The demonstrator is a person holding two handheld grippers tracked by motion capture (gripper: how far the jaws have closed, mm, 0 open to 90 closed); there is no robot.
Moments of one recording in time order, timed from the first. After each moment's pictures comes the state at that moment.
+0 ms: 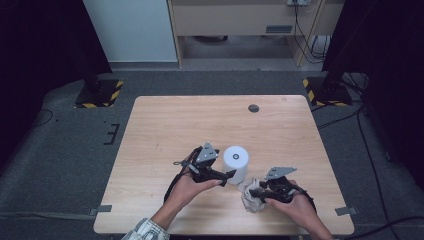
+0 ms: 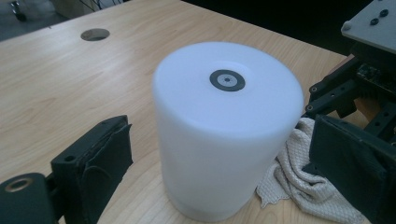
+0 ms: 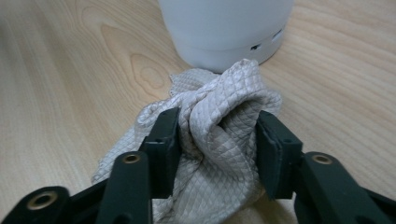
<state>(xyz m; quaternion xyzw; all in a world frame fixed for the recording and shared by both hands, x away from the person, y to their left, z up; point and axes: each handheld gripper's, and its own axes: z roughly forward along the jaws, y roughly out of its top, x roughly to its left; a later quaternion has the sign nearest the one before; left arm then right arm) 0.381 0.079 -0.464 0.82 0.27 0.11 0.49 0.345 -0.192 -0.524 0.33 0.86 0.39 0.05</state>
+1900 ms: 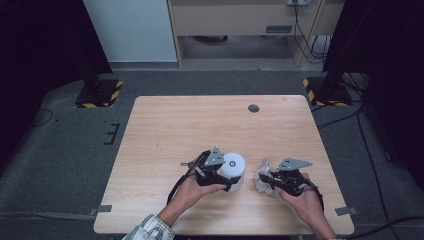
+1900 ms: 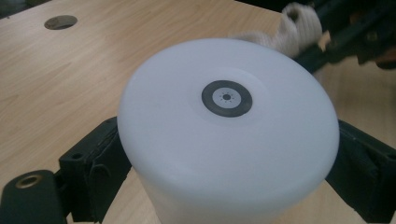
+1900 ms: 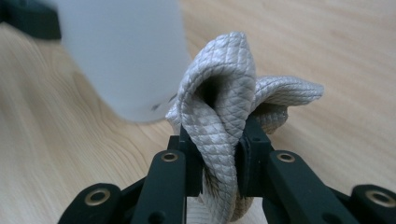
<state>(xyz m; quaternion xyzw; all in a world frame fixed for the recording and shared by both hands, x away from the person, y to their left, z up) 0.369 0.073 -0.470 0.85 0.23 0.10 0.47 0.352 -0.215 -0.491 0.36 0.82 0.43 0.12</state>
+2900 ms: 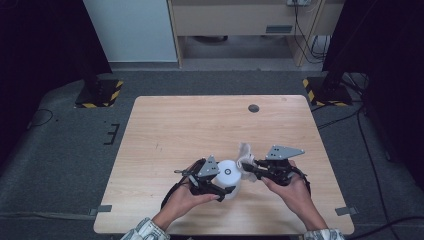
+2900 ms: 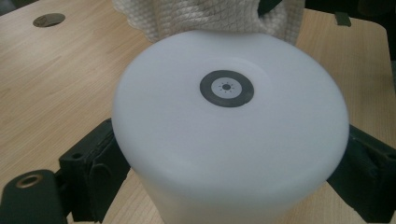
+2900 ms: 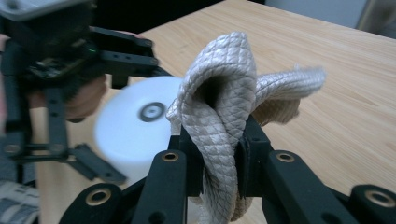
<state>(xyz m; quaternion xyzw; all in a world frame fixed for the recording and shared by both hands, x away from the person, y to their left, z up) 0.353 0.083 -0.475 0.86 0.20 0.10 0.46 0.360 -0.172 -0.440 0.29 0.80 0.51 0.10</state>
